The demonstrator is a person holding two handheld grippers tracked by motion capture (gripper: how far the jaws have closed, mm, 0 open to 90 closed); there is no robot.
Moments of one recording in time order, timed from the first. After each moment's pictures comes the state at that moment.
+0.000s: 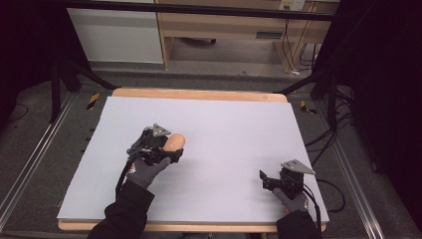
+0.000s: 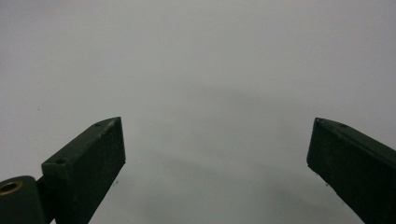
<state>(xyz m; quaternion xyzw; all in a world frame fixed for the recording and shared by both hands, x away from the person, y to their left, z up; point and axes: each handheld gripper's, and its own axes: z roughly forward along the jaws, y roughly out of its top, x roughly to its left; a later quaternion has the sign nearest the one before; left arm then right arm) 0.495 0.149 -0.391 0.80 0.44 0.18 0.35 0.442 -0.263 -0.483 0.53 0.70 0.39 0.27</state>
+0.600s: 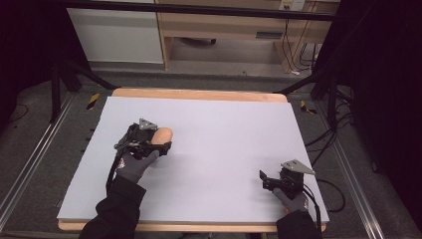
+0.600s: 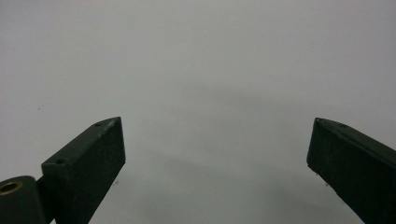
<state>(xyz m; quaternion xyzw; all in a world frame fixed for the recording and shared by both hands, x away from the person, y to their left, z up) 0.508 0.179 -0.385 0.78 0.48 0.20 0.35 0.442 -0.262 -0.483 0.53 0.70 0.39 0.27</state>
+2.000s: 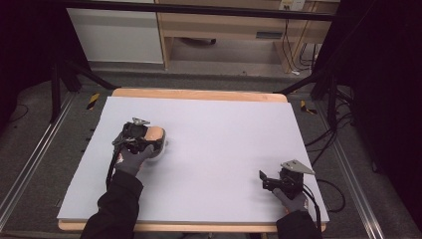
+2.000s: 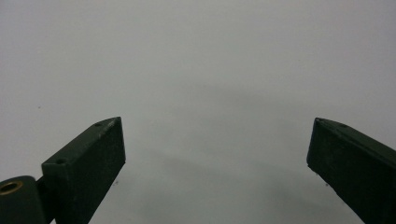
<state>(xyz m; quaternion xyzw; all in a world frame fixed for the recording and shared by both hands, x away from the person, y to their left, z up) 0.539 0.203 -0.418 0.76 0.53 0.20 0.32 0.442 -0.262 -0.483 0.53 0.71 0.39 0.27</state>
